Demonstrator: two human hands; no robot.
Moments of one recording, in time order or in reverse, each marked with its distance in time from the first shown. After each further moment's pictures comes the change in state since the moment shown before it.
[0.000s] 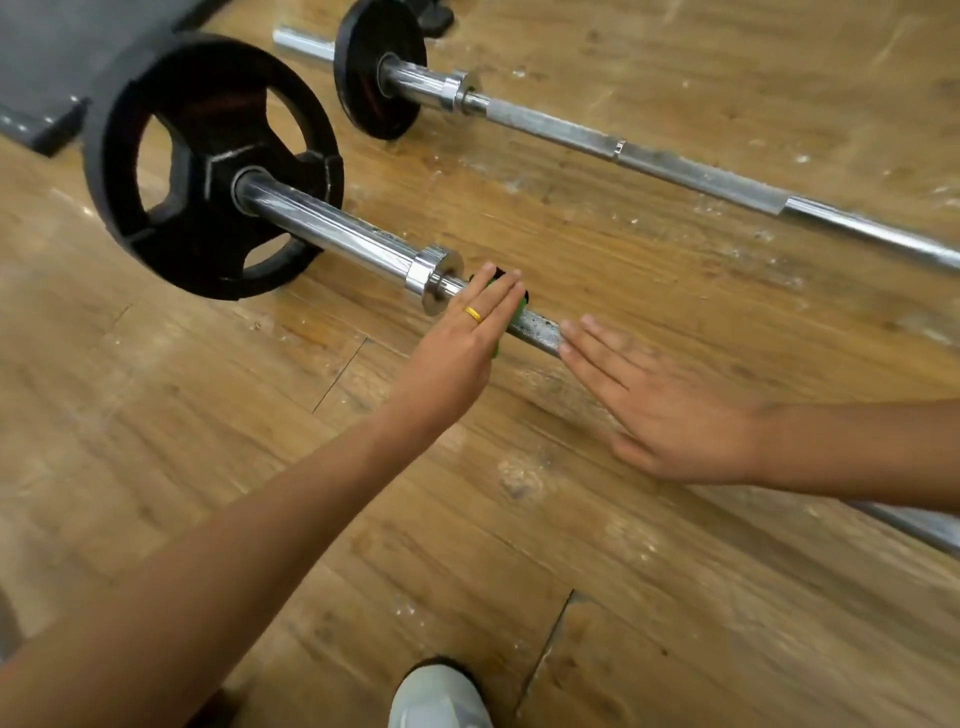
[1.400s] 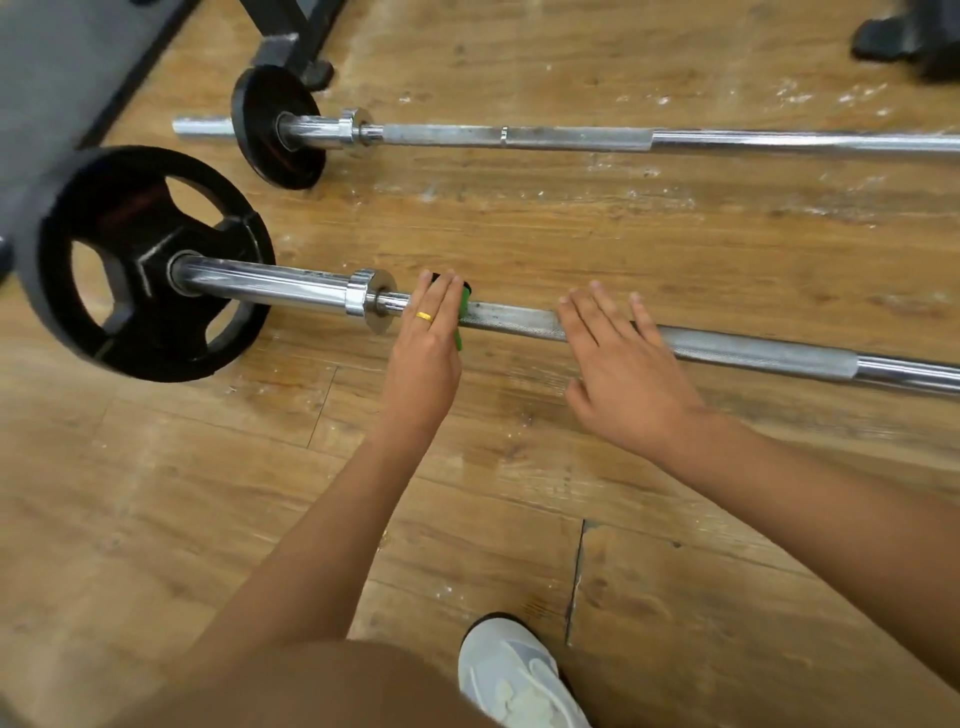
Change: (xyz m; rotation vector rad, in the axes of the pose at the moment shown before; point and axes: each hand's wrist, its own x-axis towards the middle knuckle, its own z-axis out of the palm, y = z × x) left_hand -0.017 0.017 0.006 -0.043 -0.005 -0.025; right_hand -0.031 -0.082 0.017 0.201 0.281 0.692
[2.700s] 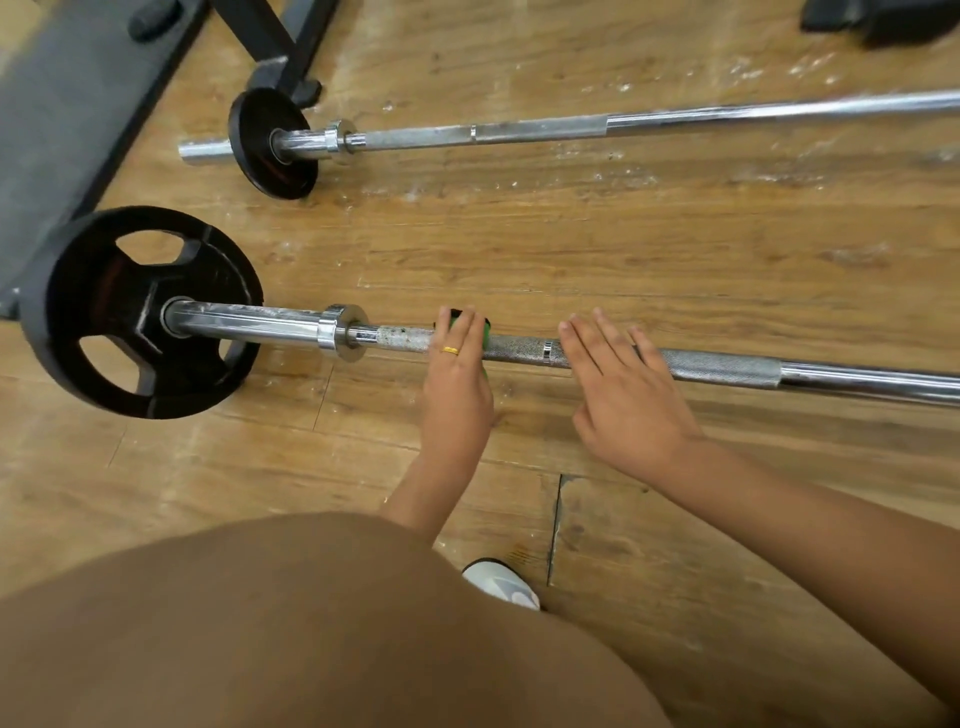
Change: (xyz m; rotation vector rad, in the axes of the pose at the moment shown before) left_hand -0.059 0.085 -0.006 -0.124 -0.026 -0.173; right_hand -0.083 0.003 0.008 0.029 -0.015 0.053
